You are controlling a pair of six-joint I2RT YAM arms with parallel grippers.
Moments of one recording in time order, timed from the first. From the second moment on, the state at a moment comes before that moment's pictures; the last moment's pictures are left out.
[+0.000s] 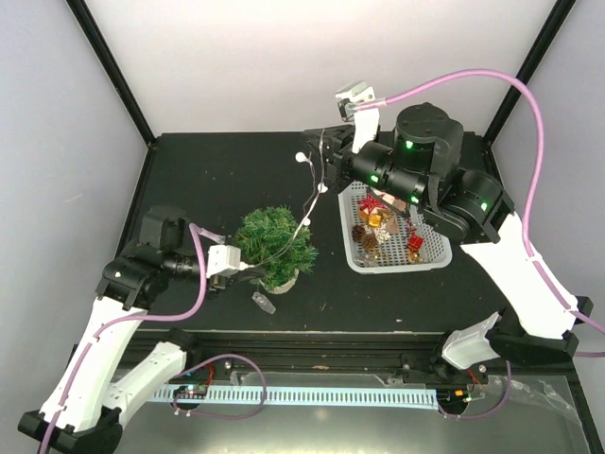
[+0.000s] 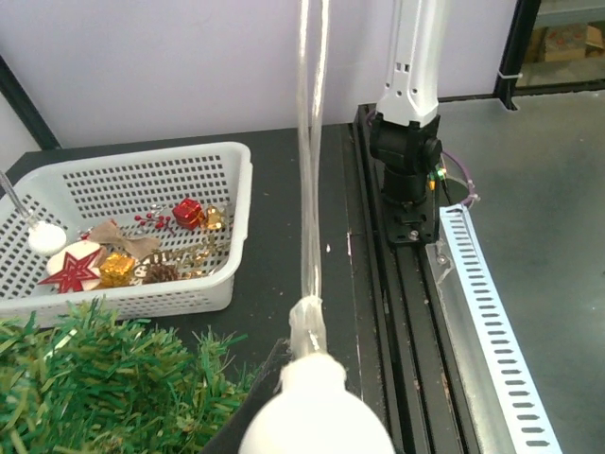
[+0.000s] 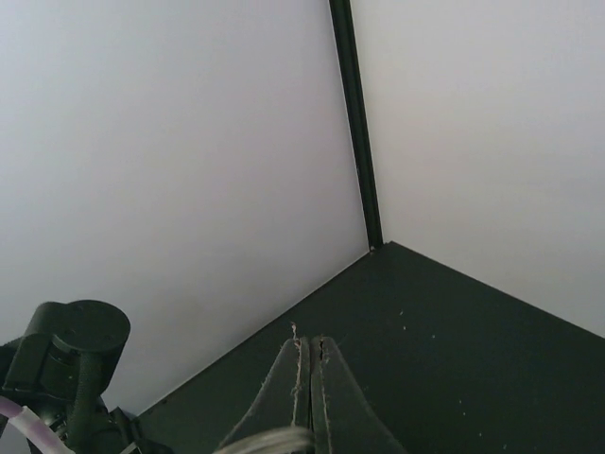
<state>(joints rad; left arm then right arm) -0.35 0.77 1.01 -0.94 1.07 0.74 0.94 1.43 2.07 -0.75 -0.02 0.23</state>
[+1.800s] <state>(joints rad) -0.12 0.73 0.89 -0.81 0.76 0.68 0.94 1.76 2.33 -0.90 0.35 0.08</state>
